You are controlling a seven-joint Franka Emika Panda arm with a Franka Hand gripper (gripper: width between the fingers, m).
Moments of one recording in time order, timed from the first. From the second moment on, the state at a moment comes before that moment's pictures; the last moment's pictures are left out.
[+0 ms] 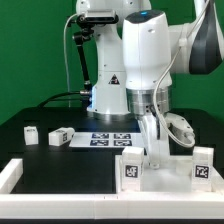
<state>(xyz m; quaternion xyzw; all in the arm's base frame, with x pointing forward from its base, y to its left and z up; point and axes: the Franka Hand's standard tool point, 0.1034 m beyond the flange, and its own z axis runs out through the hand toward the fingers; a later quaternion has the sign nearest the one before) 0.493 0.062 0.010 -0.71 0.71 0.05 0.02</state>
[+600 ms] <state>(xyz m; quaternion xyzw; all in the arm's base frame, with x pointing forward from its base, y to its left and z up) 0.493 0.061 0.010 -0.71 0.71 0.05 0.02</state>
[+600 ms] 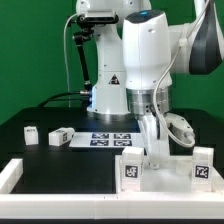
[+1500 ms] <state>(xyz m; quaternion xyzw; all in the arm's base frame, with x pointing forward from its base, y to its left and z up) 0.480 -0.021 0.051 -0.89 0.45 -0.09 0.06</state>
